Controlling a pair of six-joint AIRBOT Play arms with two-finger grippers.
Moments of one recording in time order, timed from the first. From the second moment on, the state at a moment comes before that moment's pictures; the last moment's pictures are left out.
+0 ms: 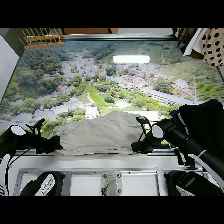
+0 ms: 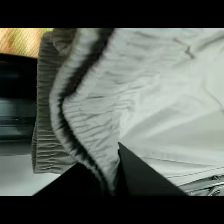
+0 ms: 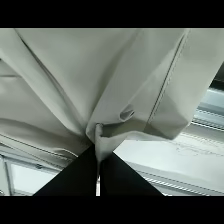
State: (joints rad) left arm 0.42 -1.00 0.47 1.22 -1.32 -1.33; right arm 0.58 -1.08 0.70 -1.29 1.27 1.90
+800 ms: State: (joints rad) left arm 0.43 -1.03 0.73 1.21 -1.31 -1.34; right arm 0.11 -0.98 0.72 -1.25 1.23 1.64
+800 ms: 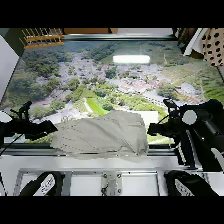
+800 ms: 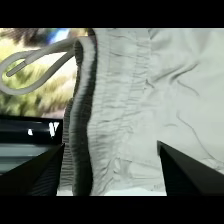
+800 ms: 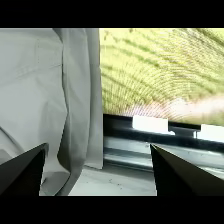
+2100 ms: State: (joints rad) left arm 0.26 -1.35 0.90 0.95 -1.02 -1.21; right arm 0.12 -1.38 0.89 -0.90 0.88 1.33
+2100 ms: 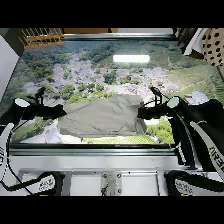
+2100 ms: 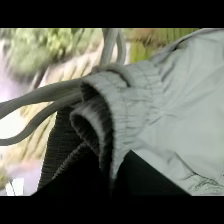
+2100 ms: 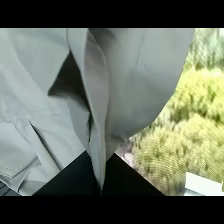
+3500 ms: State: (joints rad) left arm -0.56 -1.86 1.45 0.84 -0.84 -1.38; right arm 0.00 -1.38 1.41 -1.27 1.54 1.61
